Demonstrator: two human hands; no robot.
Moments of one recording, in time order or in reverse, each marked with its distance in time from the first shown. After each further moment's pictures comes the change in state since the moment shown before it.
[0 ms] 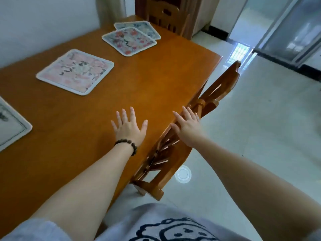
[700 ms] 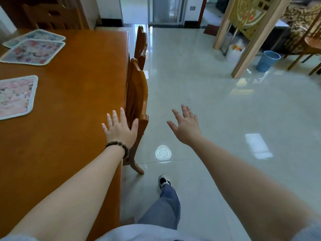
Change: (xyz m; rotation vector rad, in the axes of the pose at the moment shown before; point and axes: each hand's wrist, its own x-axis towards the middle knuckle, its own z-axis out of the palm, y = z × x) left_hand -0.180 -0.062 -0.020 0.115 -0.131 0.588; right_hand -0.298 -0.120 0.068 0.233 0.199 0.754
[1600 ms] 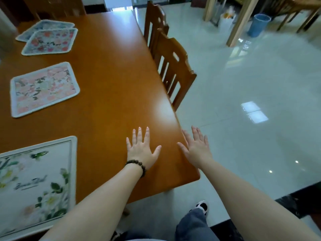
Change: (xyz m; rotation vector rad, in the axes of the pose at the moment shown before) left_hand -0.136 -0.264 0.005 0.184 -0.259 0.355; right_hand -0.219 -0.217 0.171 0.009 -0.087 0.284
